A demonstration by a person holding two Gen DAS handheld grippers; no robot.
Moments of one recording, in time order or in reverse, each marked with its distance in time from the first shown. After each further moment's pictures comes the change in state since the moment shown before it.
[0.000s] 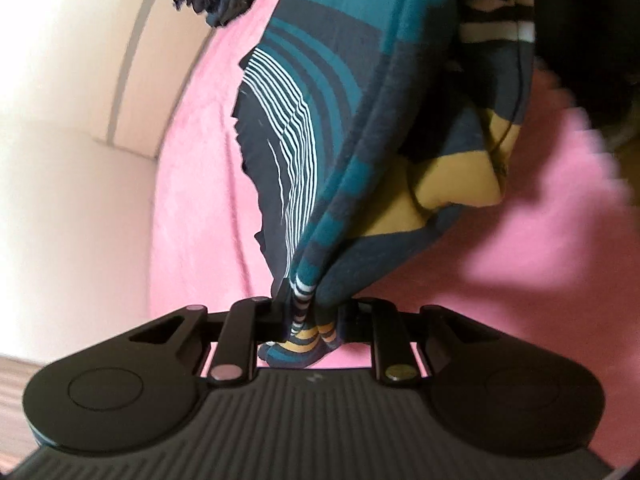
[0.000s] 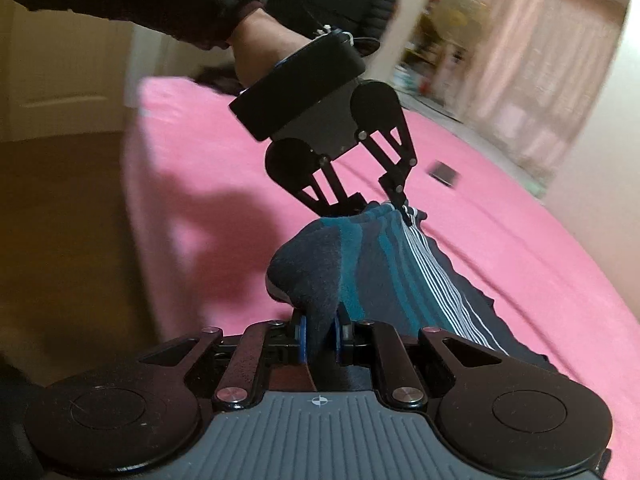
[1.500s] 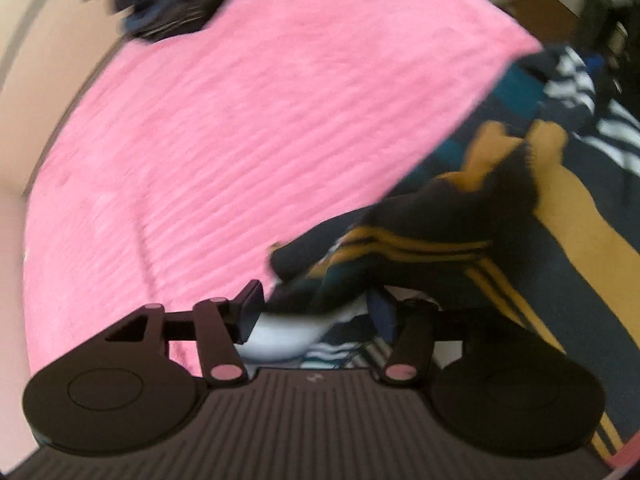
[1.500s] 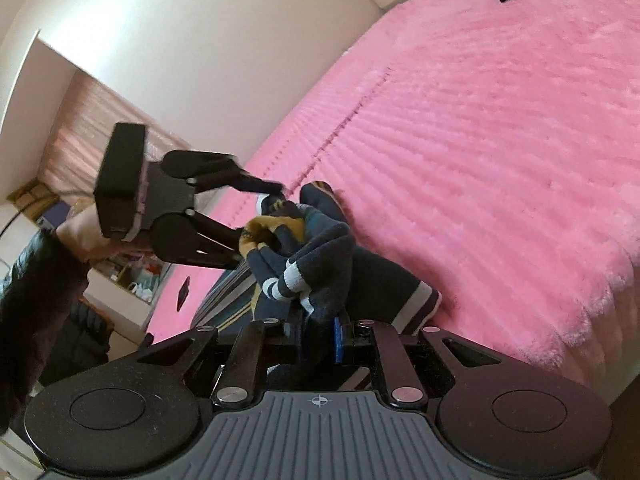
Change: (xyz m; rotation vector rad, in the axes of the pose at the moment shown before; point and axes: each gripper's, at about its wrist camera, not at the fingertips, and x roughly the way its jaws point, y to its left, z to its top) left arm 0.258 0.194 0.250 -0.086 -0.074 -0.422; right arm -0.139 -0.162 -0.258 1.565 -0.379 -0.345
